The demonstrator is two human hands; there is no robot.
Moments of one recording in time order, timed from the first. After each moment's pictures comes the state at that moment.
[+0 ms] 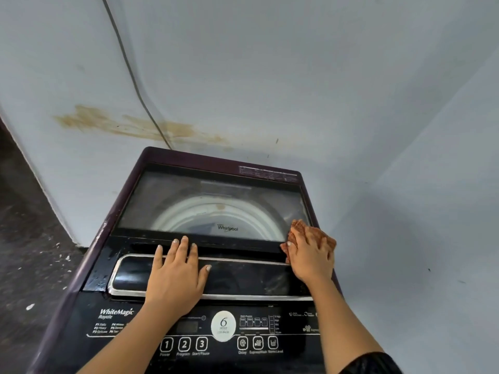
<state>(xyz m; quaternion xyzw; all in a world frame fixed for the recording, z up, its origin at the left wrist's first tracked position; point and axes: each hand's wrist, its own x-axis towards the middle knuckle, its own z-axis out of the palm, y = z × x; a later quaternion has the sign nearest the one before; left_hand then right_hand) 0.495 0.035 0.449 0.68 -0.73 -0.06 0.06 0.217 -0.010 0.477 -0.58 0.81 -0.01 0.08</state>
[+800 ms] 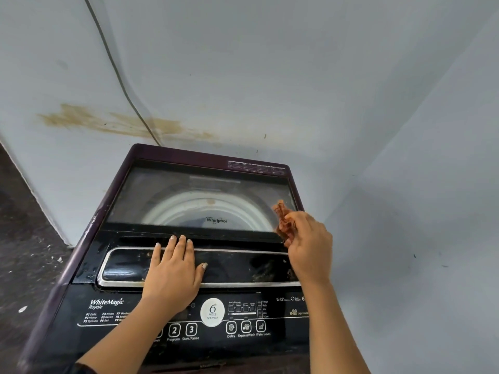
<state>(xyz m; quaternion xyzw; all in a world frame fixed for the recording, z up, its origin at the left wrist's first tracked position) 0.481 0.048 0.452 0.66 -0.75 -0.06 0.07 0.231 0.036 0.522 -0.67 0.67 -0.31 -0.08</state>
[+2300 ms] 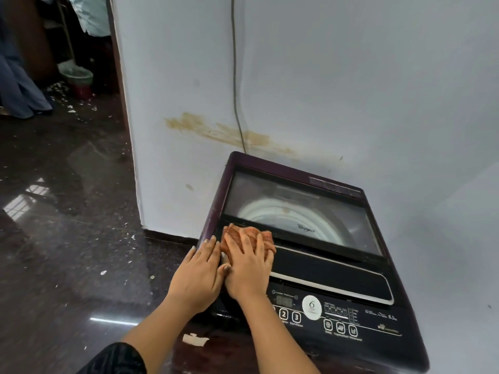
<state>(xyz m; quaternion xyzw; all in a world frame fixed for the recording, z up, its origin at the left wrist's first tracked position) 0.652 0.104 0.448 0.65 -0.74 -0.14 0.14 0.530 0.078 0.462 -0.77 0.63 -0.08 0.06</state>
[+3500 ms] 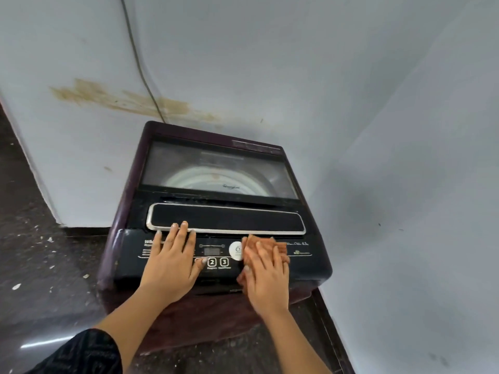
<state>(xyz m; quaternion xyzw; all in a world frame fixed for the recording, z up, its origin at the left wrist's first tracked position) 0.558 0.137 0.440 0.58 -0.80 -0.08 0.10 0.341 0.187 0.440 -0.67 0.73 -0.10 0.01</state>
